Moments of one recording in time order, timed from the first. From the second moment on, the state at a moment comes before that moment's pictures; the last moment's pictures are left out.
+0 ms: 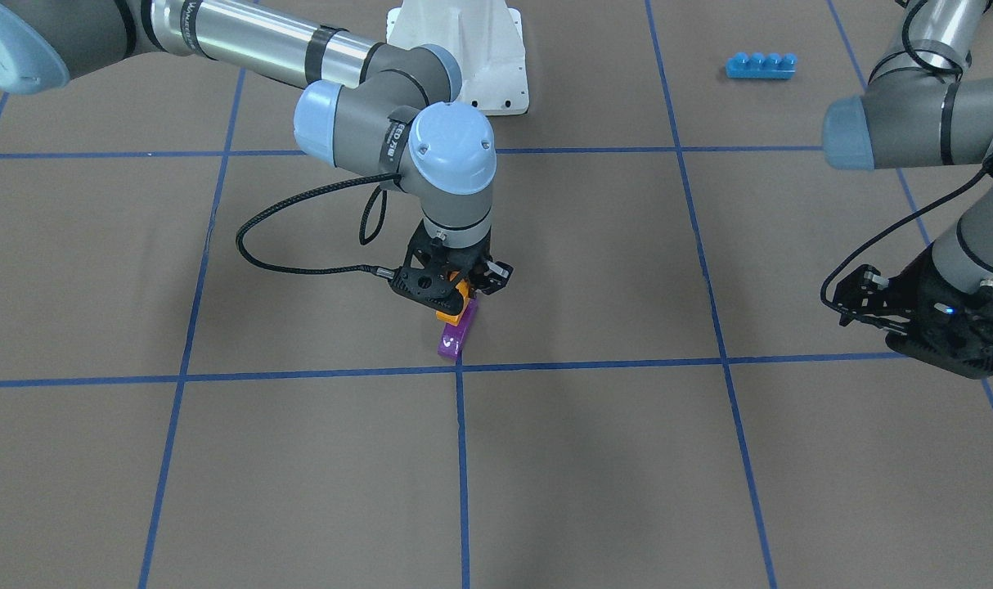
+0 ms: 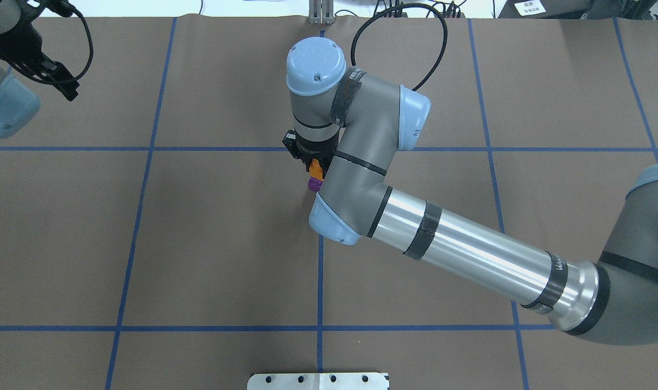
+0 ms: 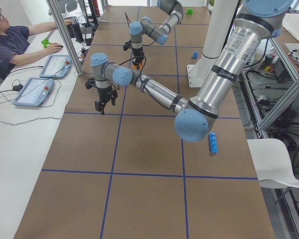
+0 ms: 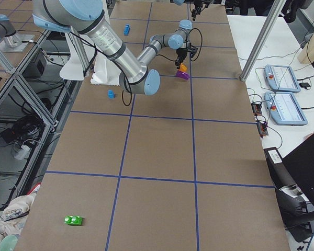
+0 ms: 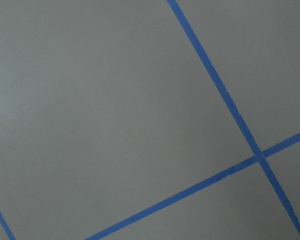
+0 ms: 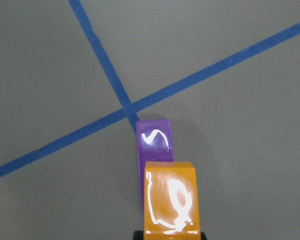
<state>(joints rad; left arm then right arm) -1.15 -2.05 -1.58 -1.43 -2.13 -0.02 0.60 -0.59 1.29 -1.59 1.99 1.57</state>
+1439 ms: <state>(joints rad) -1.15 -2.05 -1.58 -1.43 -2.13 -0.03 0.58 -0.60 1.23 -1.49 1.99 1.57</state>
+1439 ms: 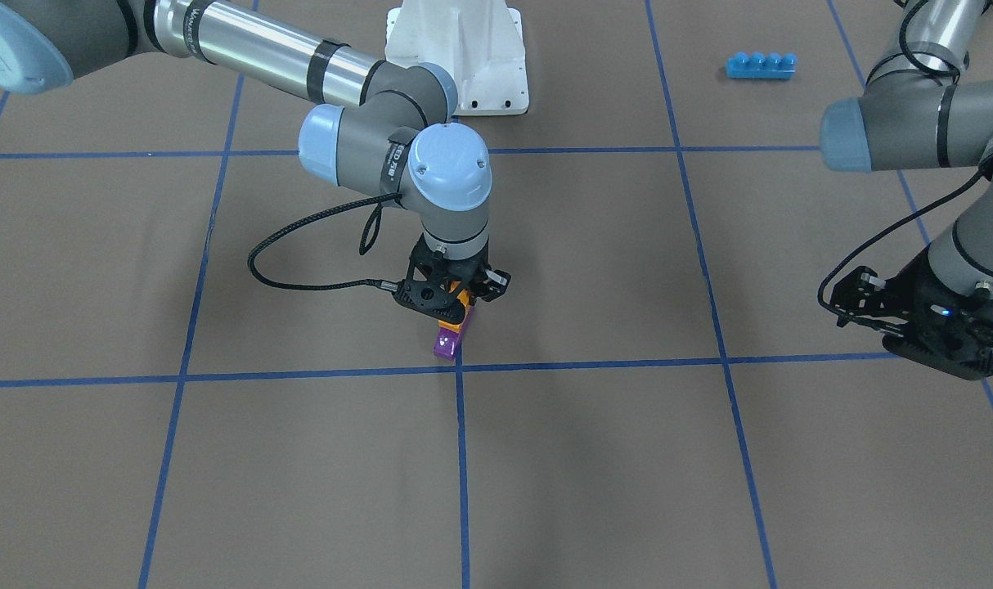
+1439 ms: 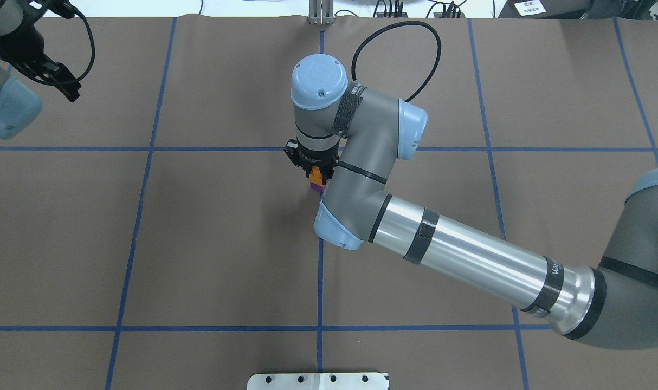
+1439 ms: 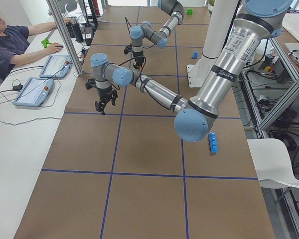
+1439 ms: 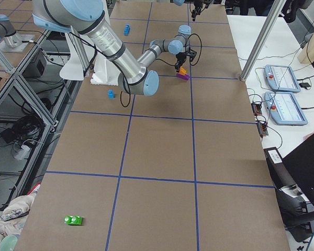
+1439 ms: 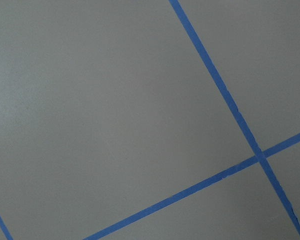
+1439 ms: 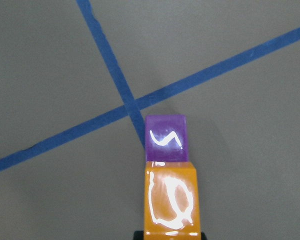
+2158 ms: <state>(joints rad) -1.14 -2.05 -1.58 -1.43 -2.13 -0.03 0.58 -0.60 1.21 -1.45 1.99 1.57</state>
